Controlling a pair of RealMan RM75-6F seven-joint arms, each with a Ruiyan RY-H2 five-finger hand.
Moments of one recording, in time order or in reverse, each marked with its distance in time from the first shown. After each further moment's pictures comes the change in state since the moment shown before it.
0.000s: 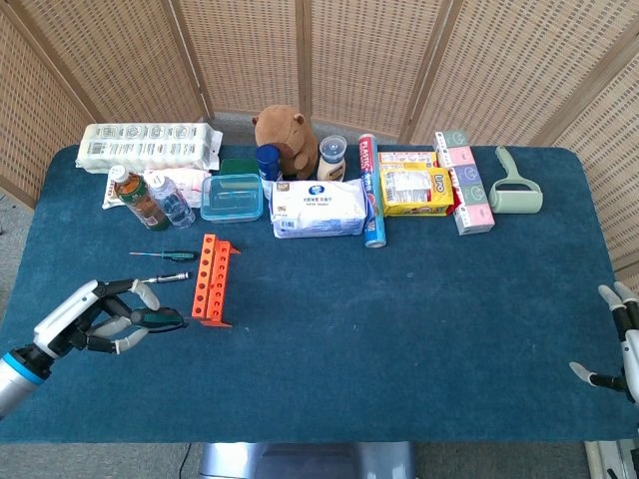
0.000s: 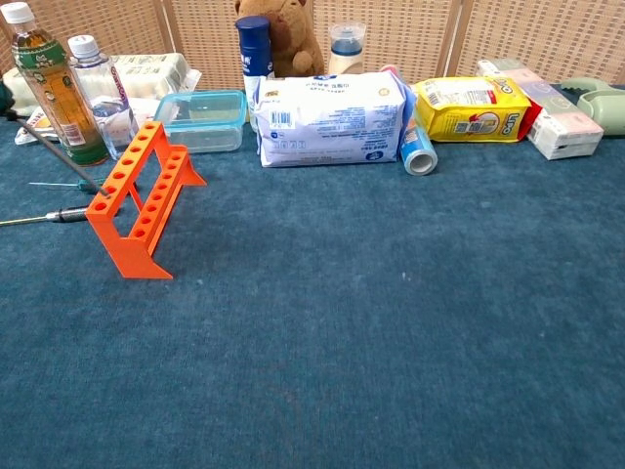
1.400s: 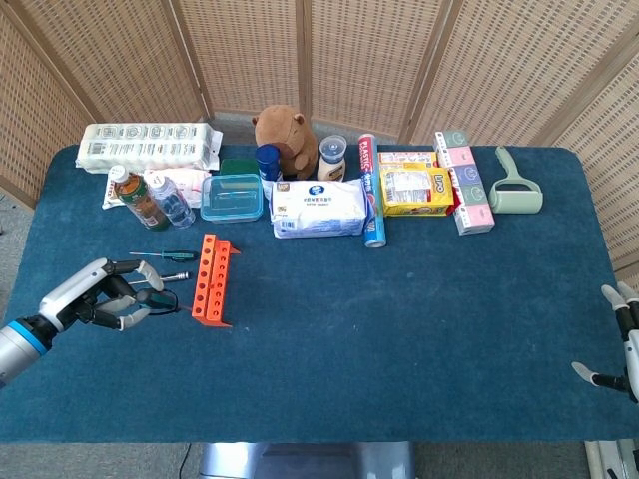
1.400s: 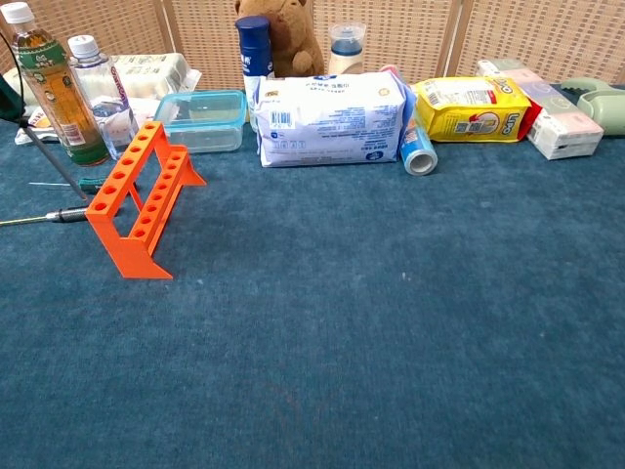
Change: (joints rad) left arm -0.182 0.074 0.029 -0.010 -0.113 -0.216 -0.023; right arm 0.000 0.005 0.000 0.000 0.008 0.000 0.006
